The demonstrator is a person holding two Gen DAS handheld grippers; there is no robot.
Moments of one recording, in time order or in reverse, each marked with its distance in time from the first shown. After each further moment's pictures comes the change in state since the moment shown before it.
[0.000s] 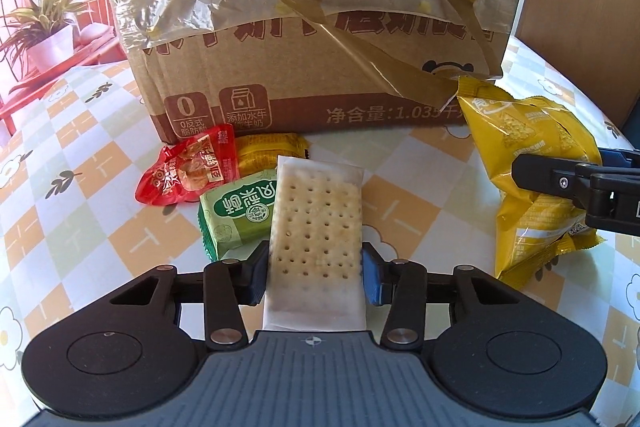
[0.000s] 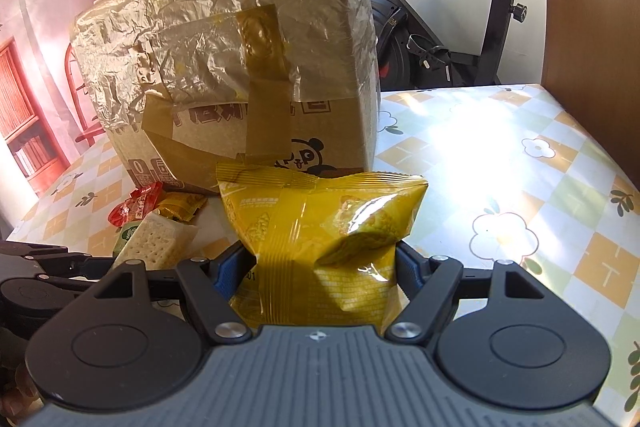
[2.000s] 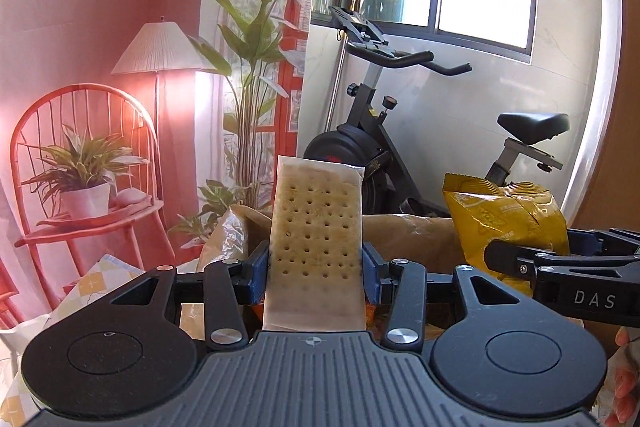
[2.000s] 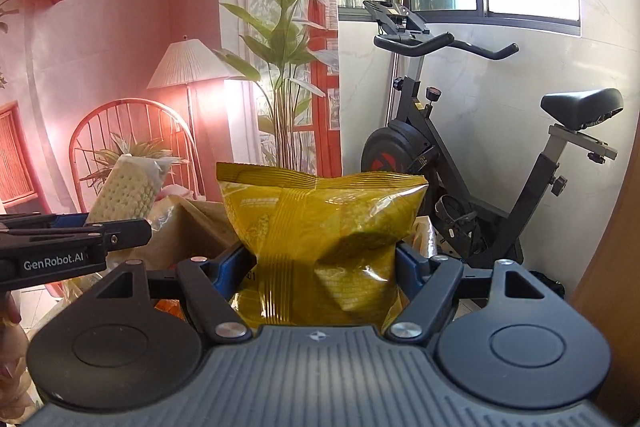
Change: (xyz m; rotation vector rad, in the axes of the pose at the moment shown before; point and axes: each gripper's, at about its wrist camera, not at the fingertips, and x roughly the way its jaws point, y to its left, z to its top) left arm -0.077 0.073 0.231 -0.160 -0.423 0.049; right arm 0.023 0.055 0.244 -0.162 -0.203 0.008
